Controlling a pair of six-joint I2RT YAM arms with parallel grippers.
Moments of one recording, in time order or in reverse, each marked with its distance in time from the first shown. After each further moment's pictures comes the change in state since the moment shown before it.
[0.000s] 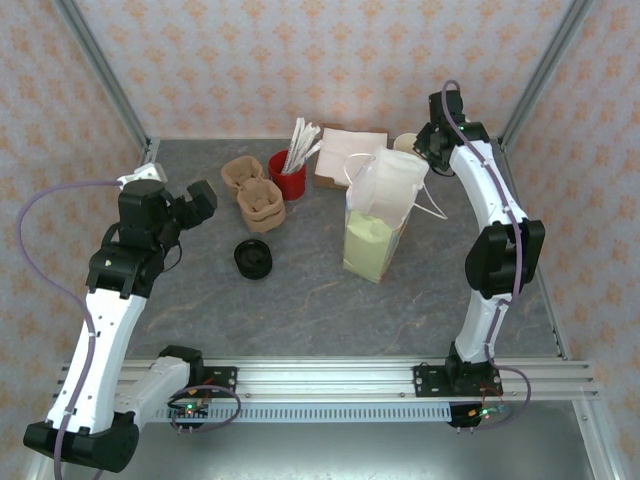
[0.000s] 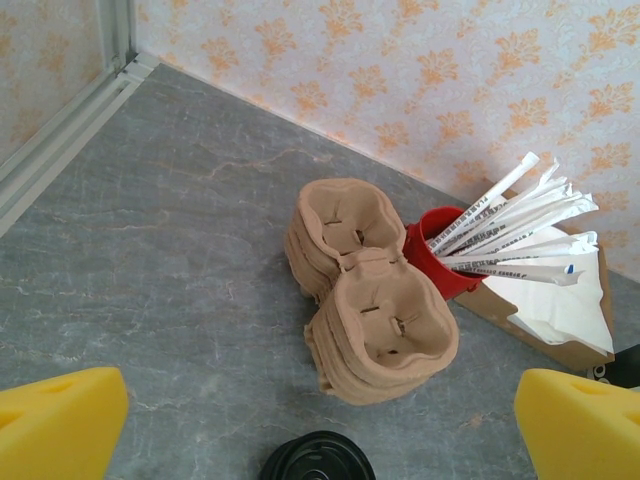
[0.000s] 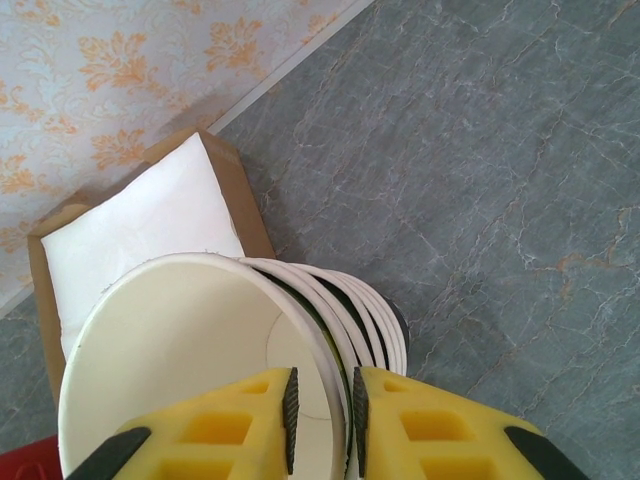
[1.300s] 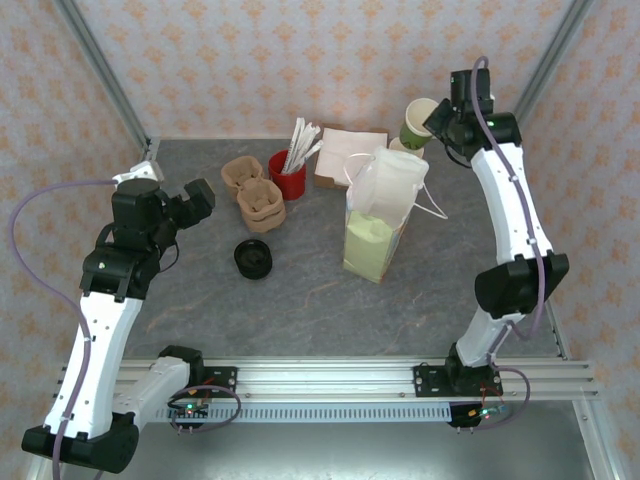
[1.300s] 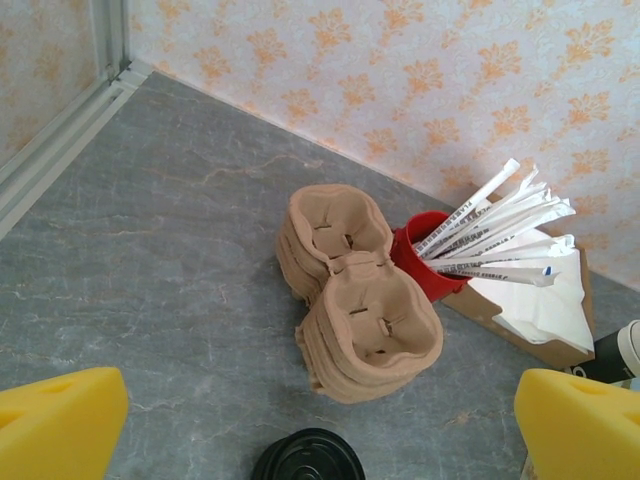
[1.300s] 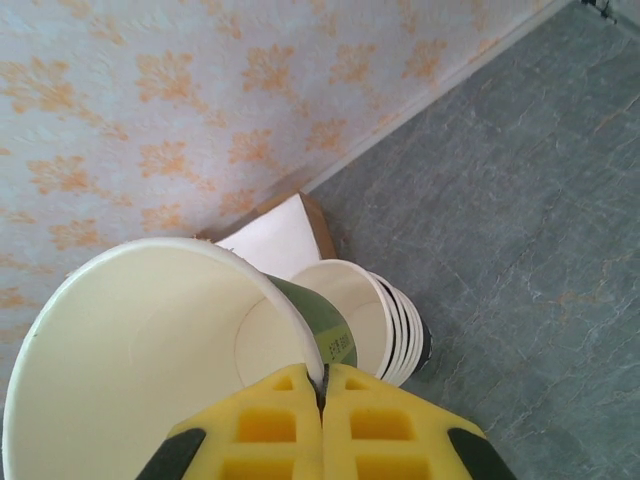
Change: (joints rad) left arm 0.000 -0.004 0.048 -0.034 0.017 0.000; right arm 0.015 -0.185 0.136 -0.113 0.023 -0.021
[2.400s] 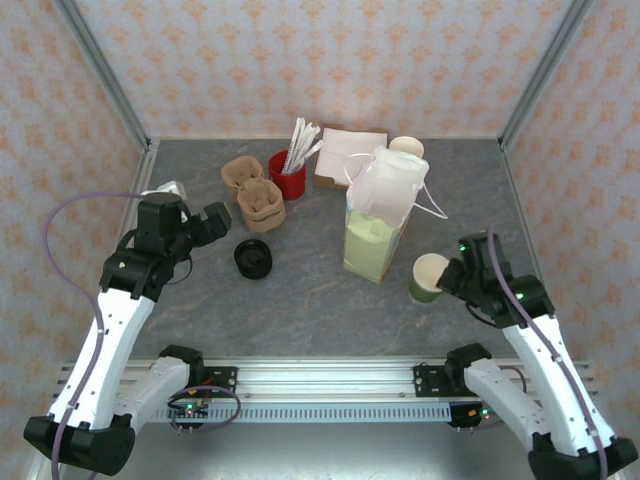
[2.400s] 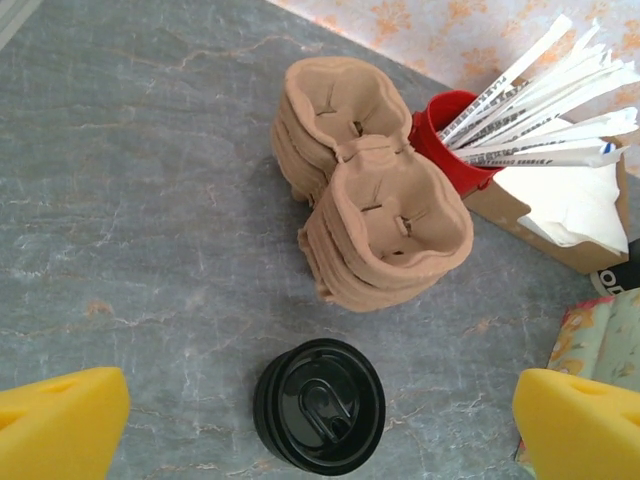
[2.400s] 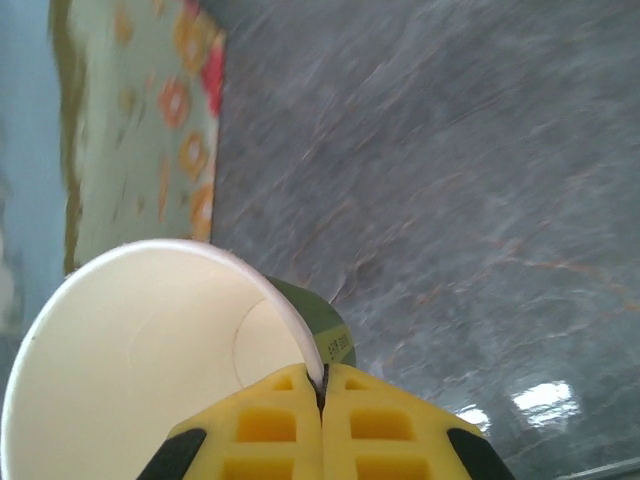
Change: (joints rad) left arm -0.039 -0.012 -0.179 0.004 0.066 -0.023; right arm 0.200 -1.016 -1.166 -0.185 -0.019 -0.004
